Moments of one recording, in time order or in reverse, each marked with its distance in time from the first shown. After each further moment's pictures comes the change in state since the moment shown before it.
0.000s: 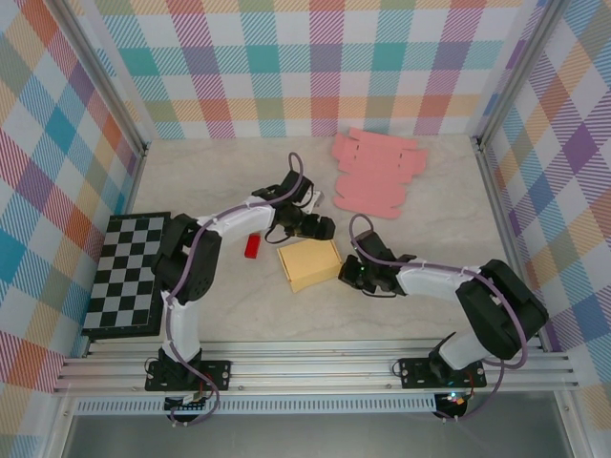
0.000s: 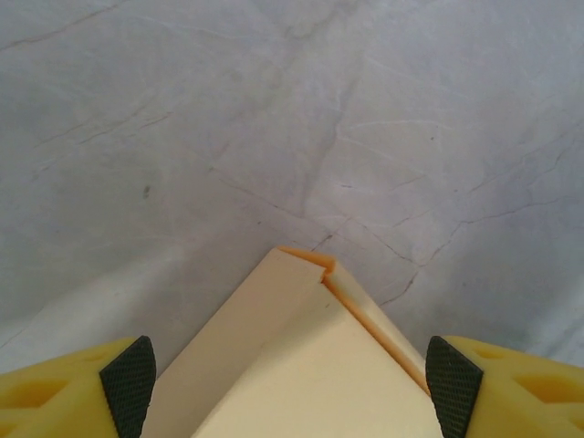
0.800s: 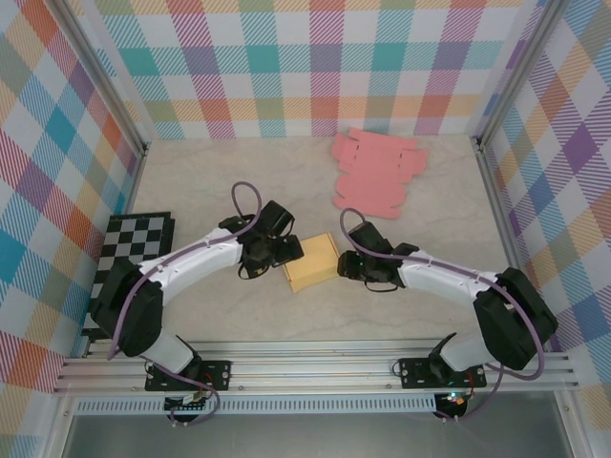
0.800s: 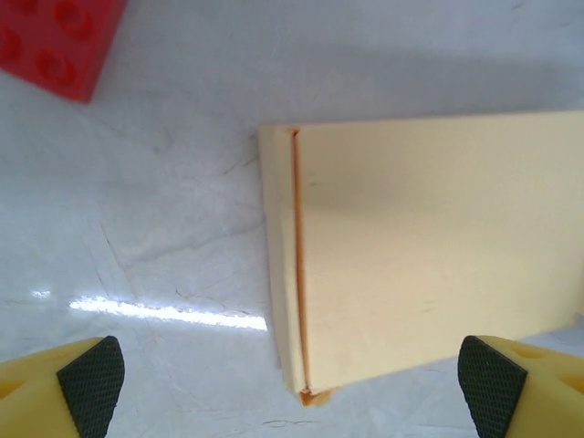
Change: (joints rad) left arm -0.082 -0.475 -0.360 -0.245 -0.386 -0.629; right arm 0.046 -0.082 0.139 -0.299 0.162 -0.230
